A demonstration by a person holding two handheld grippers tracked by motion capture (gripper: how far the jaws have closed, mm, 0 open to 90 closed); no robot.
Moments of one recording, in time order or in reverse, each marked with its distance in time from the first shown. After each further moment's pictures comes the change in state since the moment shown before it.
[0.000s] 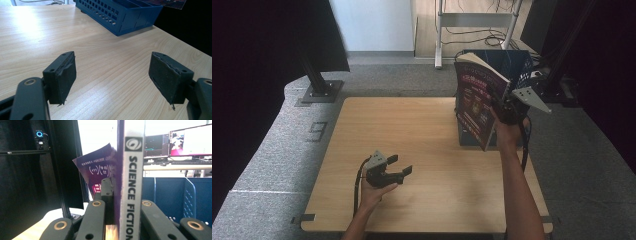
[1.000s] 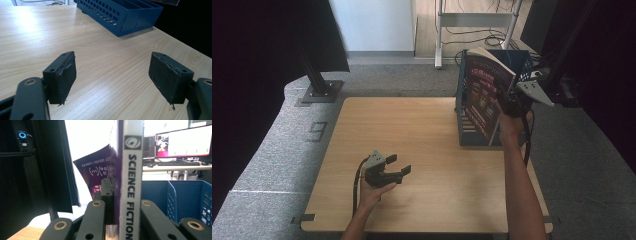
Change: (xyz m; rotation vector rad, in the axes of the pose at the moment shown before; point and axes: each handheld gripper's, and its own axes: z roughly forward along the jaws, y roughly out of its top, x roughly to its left) left arm 0.004 0.000 -0.003 -0.008 0.000 -0.012; right arm -0.019 0.004 0.016 -0.014 -0.091 -0.006
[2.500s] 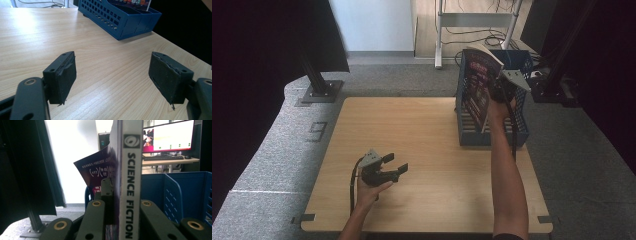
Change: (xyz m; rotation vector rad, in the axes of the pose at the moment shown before) left arm 0.008 0.000 -0.005 -0.022 -0.019 -0.024; right arm -0.011 -0.031 0.077 0.023 -0.123 0.000
